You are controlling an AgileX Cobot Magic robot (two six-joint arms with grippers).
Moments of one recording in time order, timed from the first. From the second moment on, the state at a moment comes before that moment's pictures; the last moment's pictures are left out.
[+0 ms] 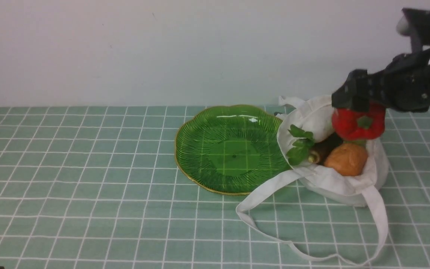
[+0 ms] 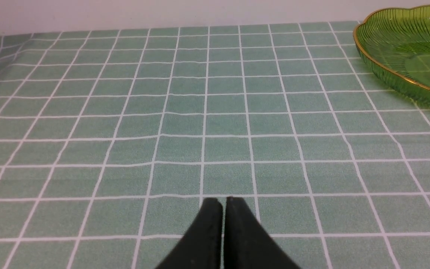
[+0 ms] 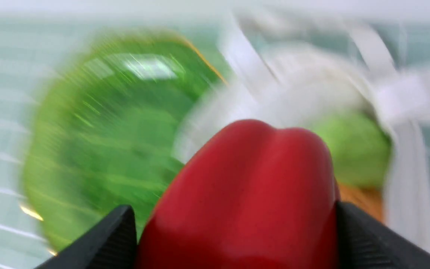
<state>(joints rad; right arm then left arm) 0.20 1.46 -1.19 0.38 0.65 -0.17 -0.06 -0.01 0.03 0.07 0.38 -0.07</state>
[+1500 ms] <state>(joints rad) 0.49 1.57 -1.60 0.21 0.81 -0.32 -0.06 -0.01 0.03 0.07 0.38 -0.07</state>
